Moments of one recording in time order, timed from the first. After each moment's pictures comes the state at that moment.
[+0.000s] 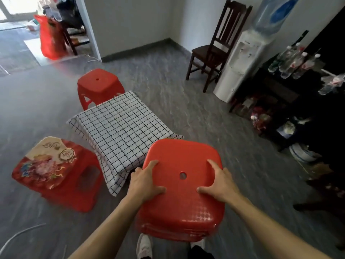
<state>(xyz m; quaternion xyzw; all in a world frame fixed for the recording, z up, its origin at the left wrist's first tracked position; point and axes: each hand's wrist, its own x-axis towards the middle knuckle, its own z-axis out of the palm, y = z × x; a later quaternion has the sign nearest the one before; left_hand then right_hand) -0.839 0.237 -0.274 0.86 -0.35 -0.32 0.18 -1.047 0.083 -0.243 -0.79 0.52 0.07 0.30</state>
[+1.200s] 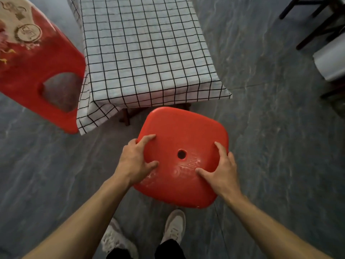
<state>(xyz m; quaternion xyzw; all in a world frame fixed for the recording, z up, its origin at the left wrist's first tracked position) -0.863 0.146 -0.647 0.91 -0.15 -0.30 0.25 -1.004 -0.073 -0.641 -0.85 0.39 0.09 0.34</state>
